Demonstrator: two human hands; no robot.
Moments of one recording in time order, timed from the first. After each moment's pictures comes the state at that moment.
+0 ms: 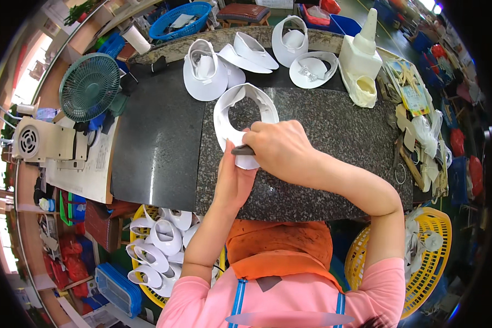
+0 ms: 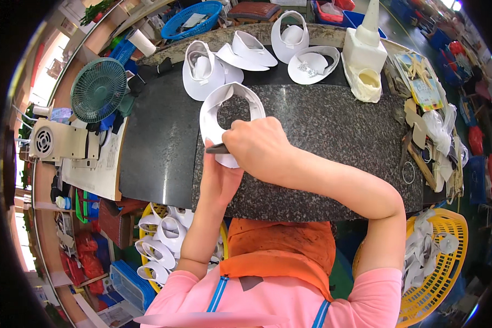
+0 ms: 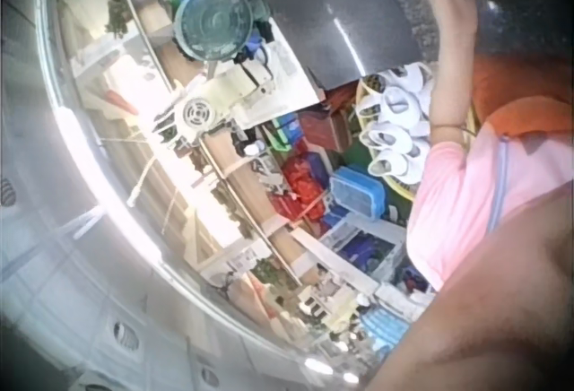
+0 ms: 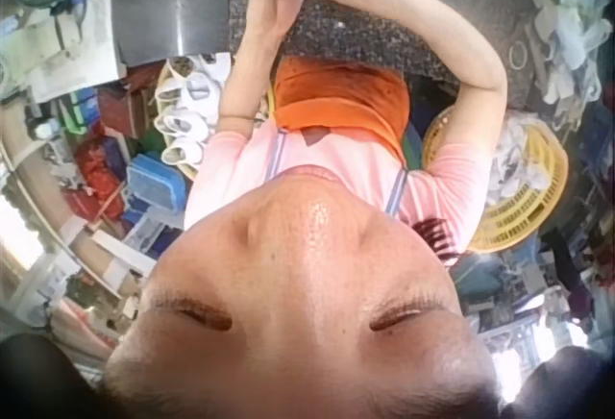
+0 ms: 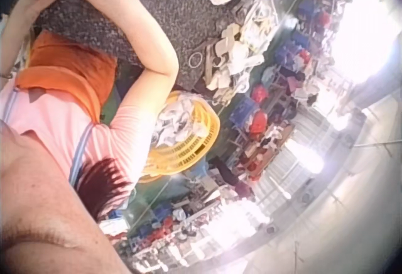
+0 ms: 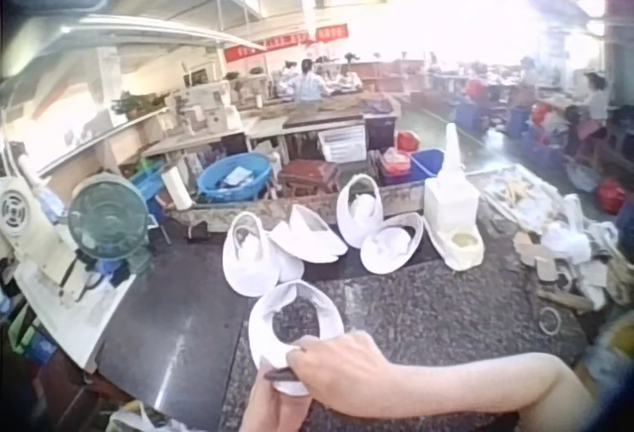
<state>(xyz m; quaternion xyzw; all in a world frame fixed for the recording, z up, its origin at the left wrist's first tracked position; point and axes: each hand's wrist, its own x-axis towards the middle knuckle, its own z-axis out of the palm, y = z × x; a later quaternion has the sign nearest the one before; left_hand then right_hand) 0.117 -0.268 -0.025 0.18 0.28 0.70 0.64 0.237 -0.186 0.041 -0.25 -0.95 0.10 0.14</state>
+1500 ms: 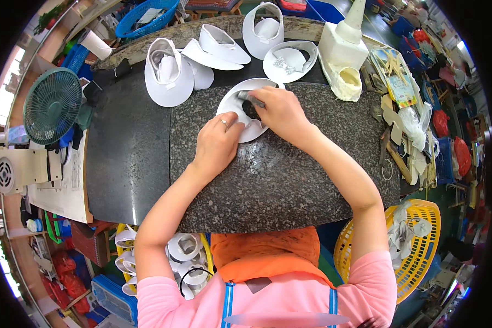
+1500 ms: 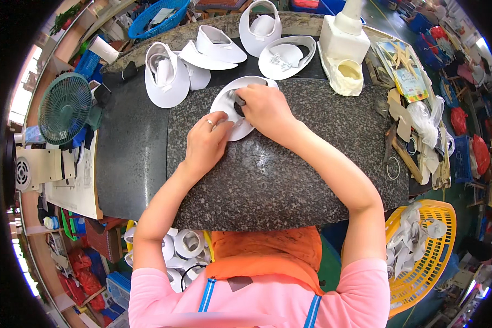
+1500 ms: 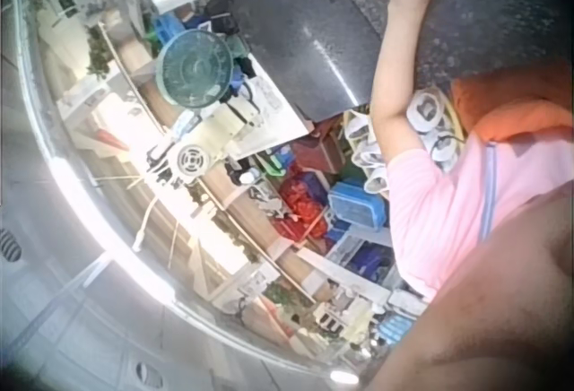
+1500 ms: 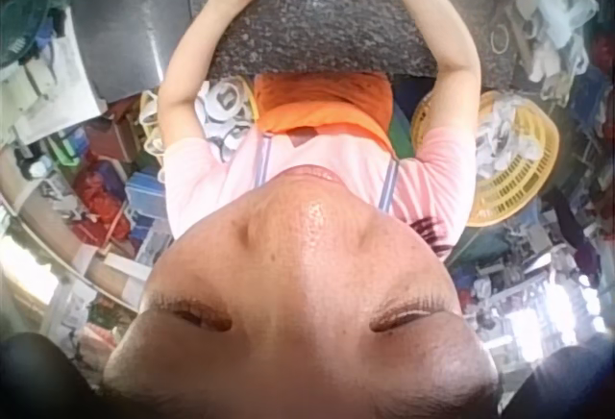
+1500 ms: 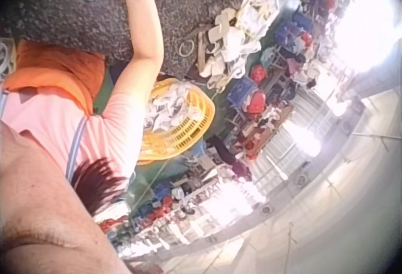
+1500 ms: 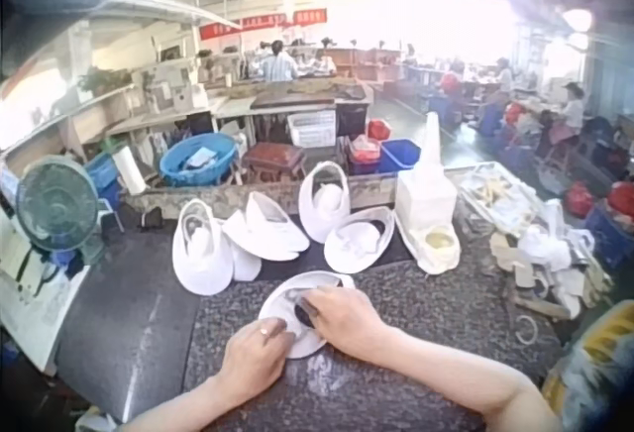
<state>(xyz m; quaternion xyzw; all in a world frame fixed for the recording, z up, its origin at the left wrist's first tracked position) 0.086 -0.172 -0.056 0.81 0.49 0.31 -0.02 0.262 -0.085 -0.027 -0.34 -0.87 0.15 0.31</state>
